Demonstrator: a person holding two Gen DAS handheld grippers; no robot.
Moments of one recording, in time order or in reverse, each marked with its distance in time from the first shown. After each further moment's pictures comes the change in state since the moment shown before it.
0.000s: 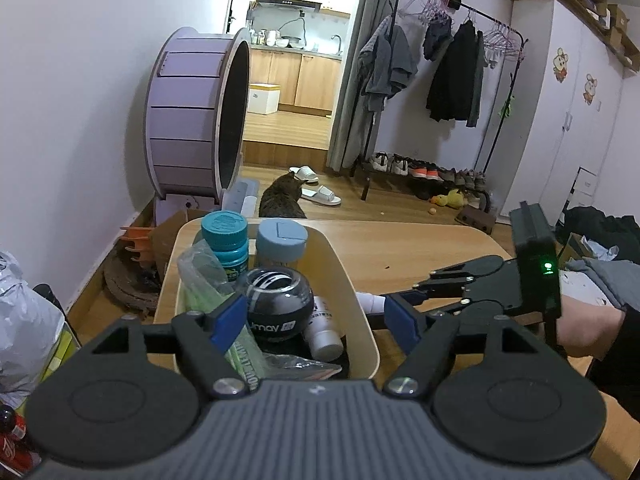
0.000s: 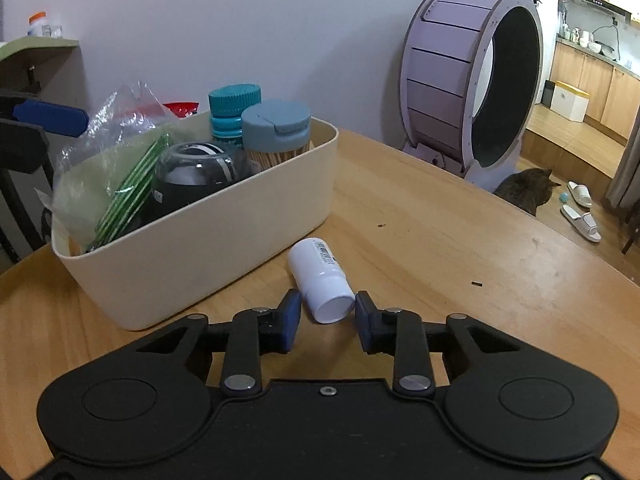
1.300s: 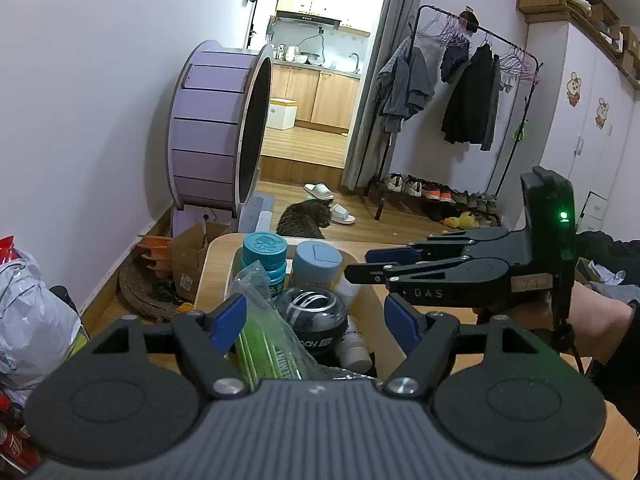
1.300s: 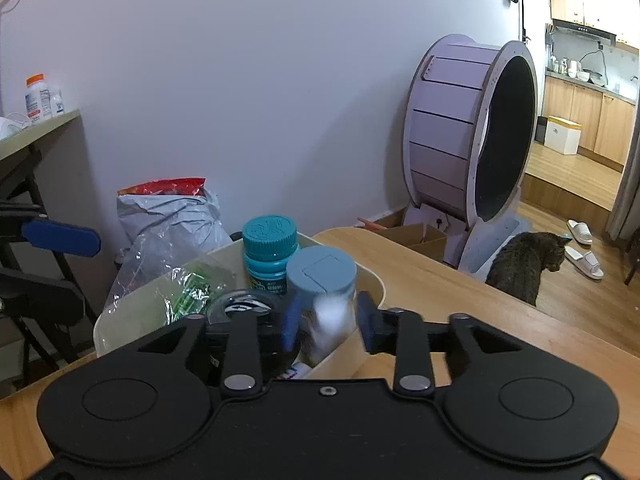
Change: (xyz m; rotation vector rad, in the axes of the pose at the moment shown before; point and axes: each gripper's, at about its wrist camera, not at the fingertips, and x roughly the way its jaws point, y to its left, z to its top) left arm -0.019 0.027 0.007 -0.037 -0.046 0.031; right arm -0.009 0.026 0.067 0.040 -0.152 -0.006
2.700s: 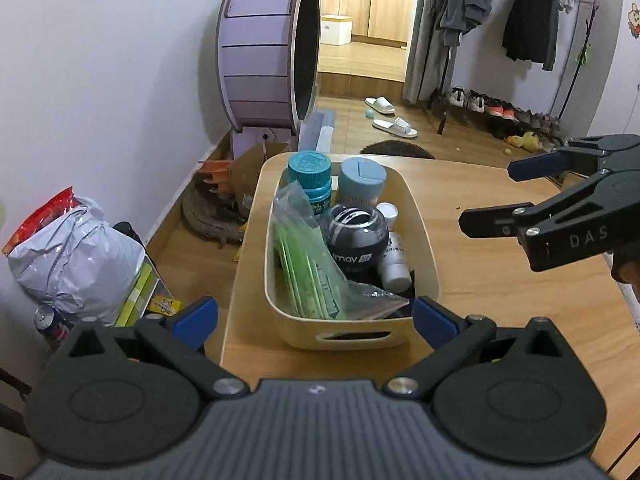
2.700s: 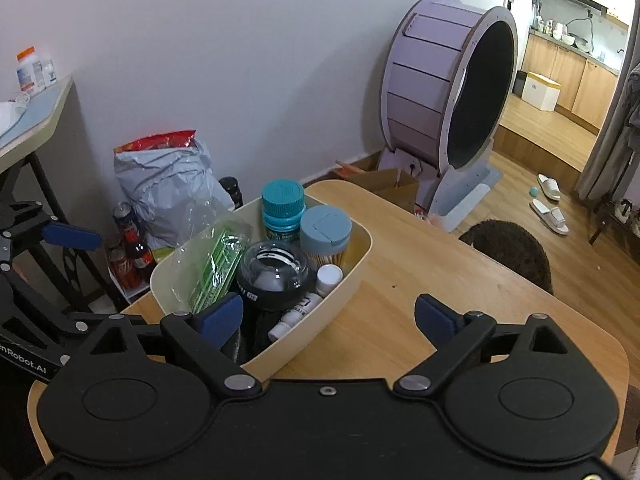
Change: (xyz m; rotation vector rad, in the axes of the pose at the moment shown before) left arm -0.009 -0.021 0.011 0.026 0.297 0.221; right arm -0.060 0.030 0.027 -0.004 0.233 -0.089
